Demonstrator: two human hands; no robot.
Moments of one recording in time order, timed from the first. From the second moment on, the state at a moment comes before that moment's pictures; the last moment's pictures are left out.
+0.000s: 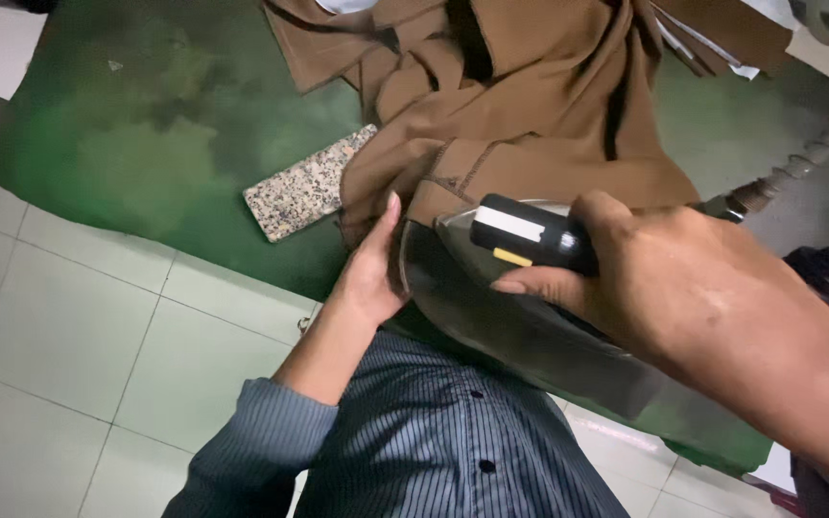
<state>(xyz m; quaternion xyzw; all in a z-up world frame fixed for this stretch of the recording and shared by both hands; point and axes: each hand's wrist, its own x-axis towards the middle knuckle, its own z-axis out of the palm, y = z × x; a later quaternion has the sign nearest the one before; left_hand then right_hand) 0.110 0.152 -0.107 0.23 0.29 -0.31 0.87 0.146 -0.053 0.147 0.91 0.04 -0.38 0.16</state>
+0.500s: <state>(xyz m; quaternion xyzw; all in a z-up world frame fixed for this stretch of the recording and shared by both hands) -0.006 0.158 -0.070 0.82 -0.07 0.13 0.55 0.183 0.014 0.149 0.92 0.22 -0.33 0.01</state>
